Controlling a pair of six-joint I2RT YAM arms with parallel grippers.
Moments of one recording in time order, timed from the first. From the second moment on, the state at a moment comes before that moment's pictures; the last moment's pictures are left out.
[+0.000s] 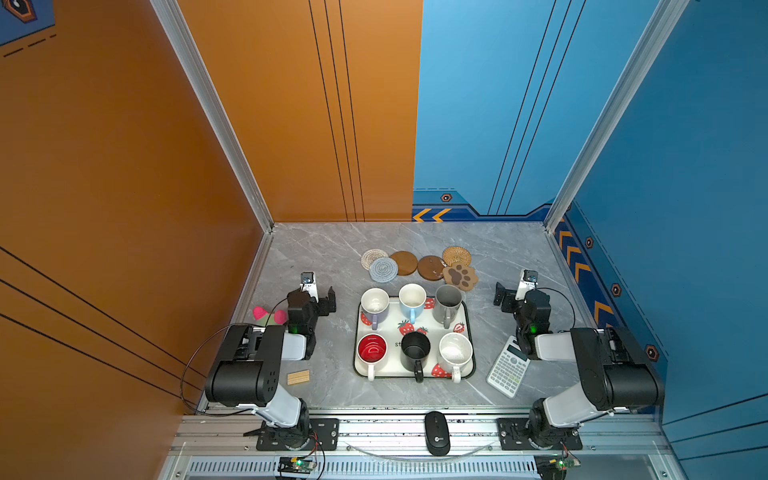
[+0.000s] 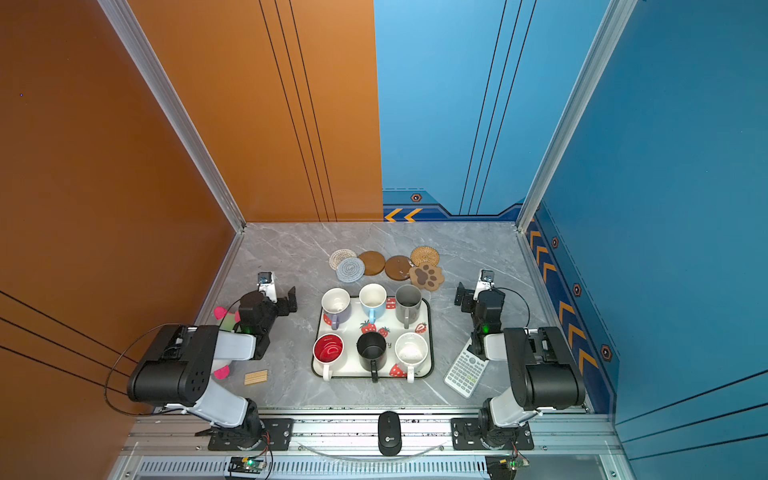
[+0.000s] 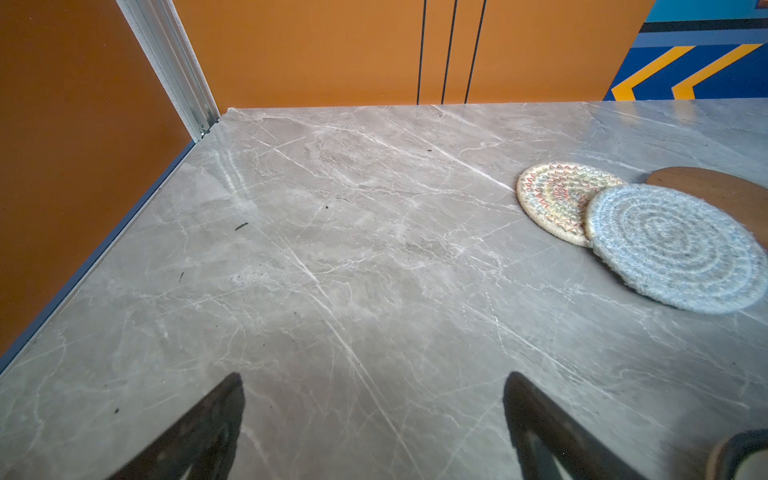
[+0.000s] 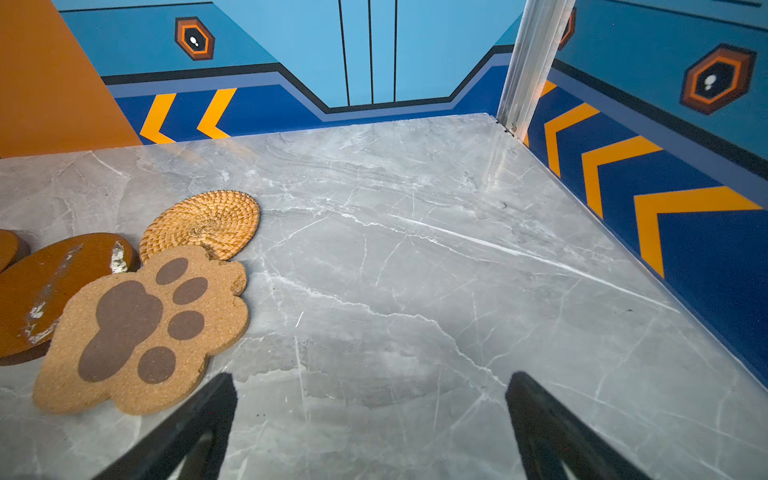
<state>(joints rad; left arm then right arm) 0.00 1.57 0.35 0.86 -0.07 0.00 0.02 1.54 0.36 0.86 0.14 0.08</state>
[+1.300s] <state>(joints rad) -0.01 1.32 0.51 0.48 -0.07 -0.01 0.03 1.27 0.55 0.36 0.15 0.10</state>
